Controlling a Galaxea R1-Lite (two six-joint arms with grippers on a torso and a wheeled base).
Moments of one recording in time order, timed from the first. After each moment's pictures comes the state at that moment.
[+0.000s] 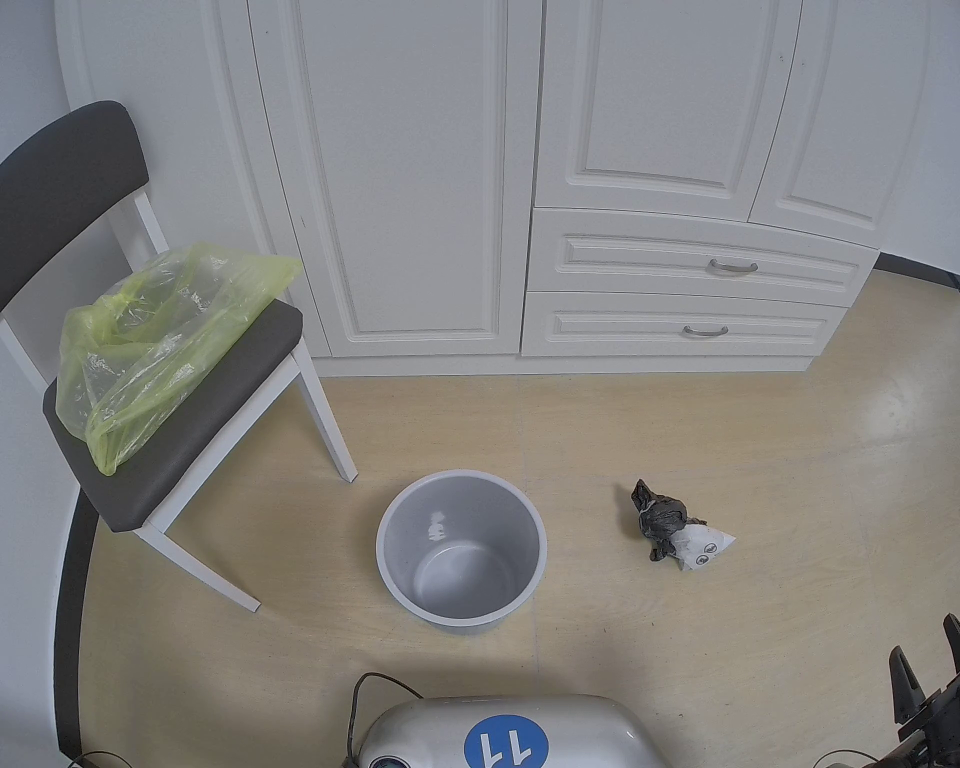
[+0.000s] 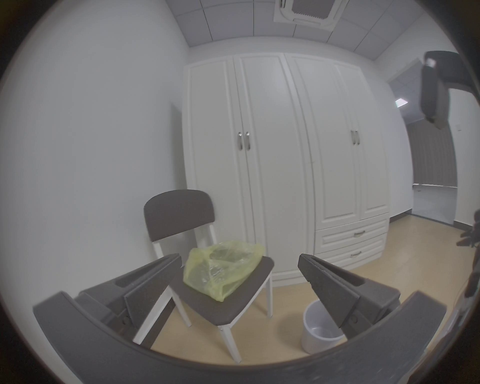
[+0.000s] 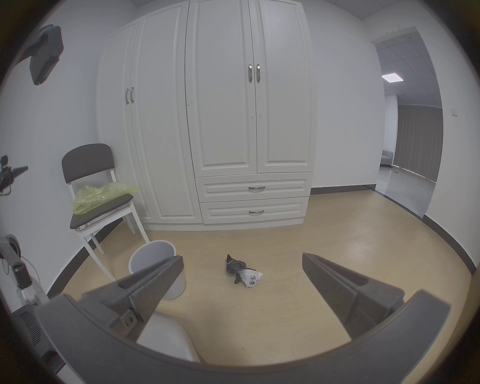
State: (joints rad) left arm 0.00 0.18 -0.40 -0.08 0.08 0.10; right arm 0.00 0.02 -0.02 0.00 -0.03 0.03
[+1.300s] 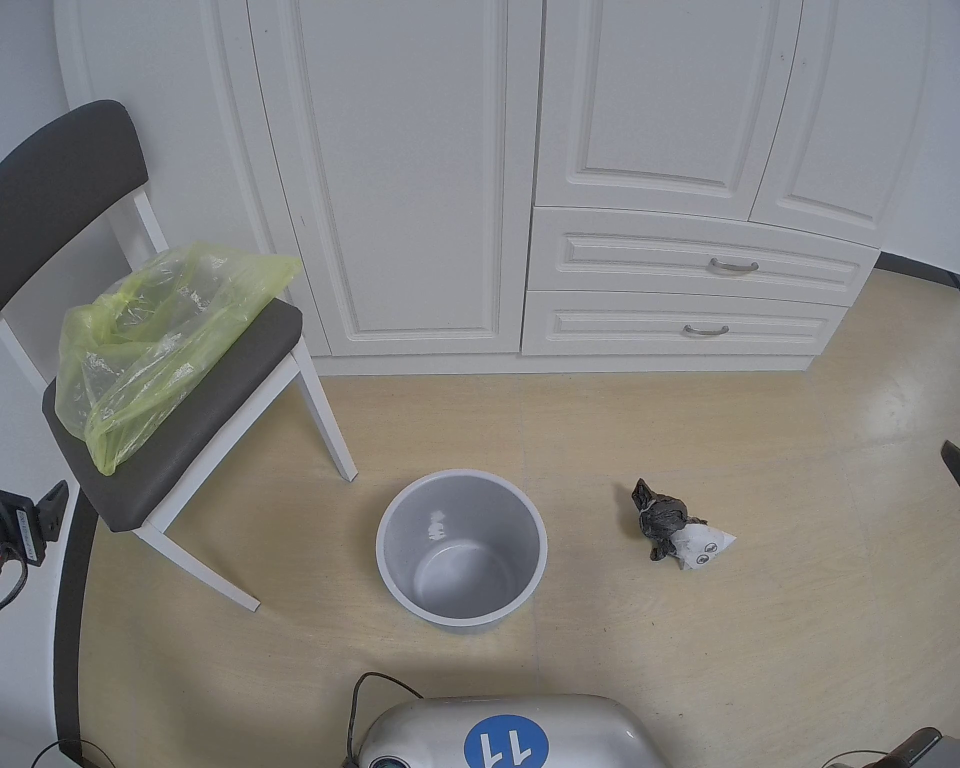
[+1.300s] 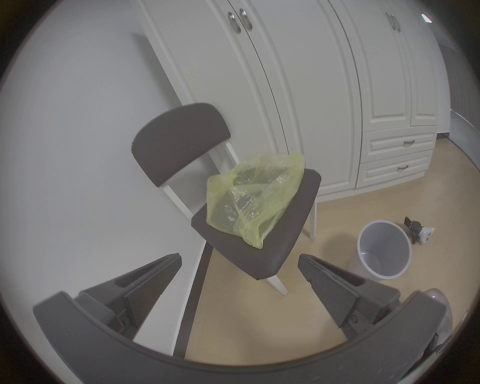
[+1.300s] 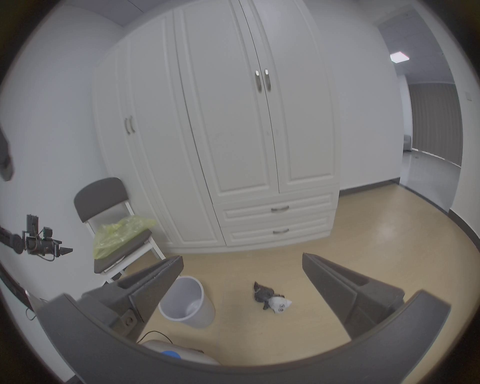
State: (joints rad) left arm 0.24 0.93 -0.46 -0.21 0.12 0.26; right arm 0.00 0.65 -0.52 -0.13 0.11 0.13
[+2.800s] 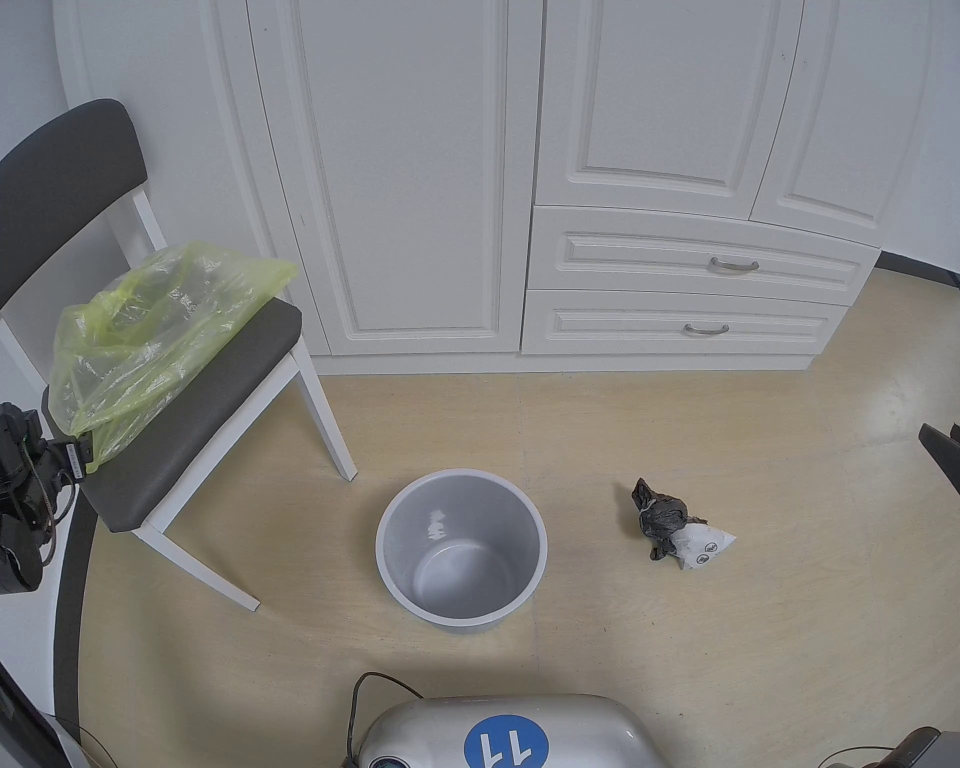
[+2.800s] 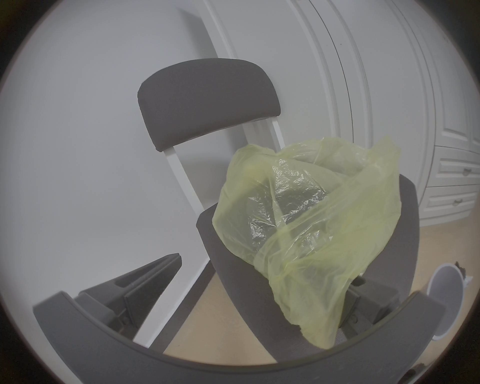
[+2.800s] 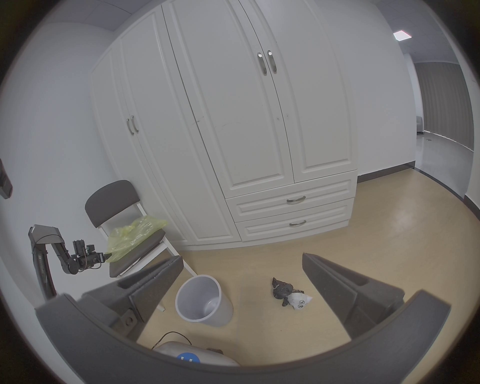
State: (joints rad) left arm 0.45 1.83 -0.49 -1.20 0.09 0.10; right arm 0.14 0.74 -0.53 -0.21 0.08 0.20
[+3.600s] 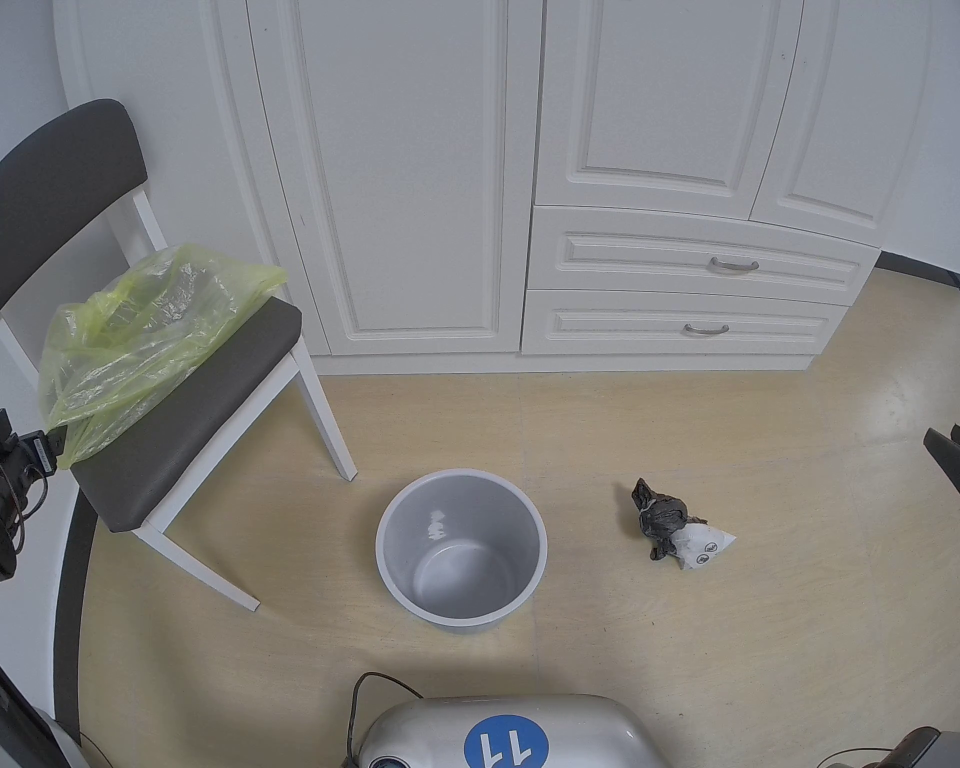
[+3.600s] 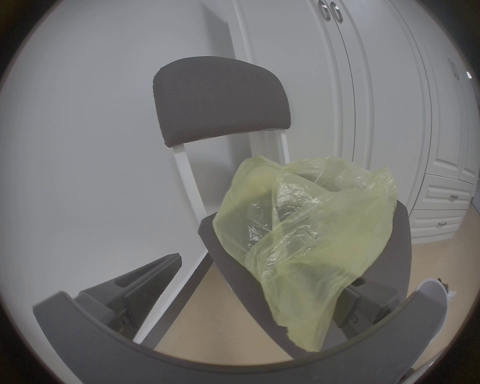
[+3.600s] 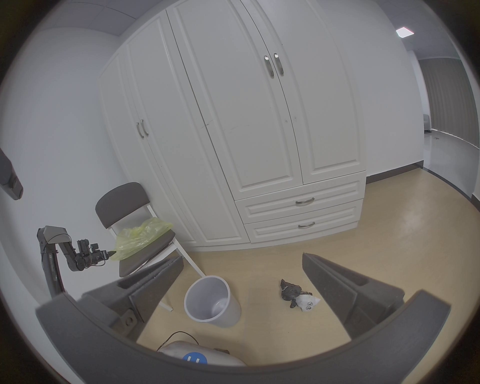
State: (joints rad) left arm 0.65 1.84 -0.56 -1.18 -0.21 0.02; right arm 0.19 0.72 -0.52 -0.20 0.08 0.20
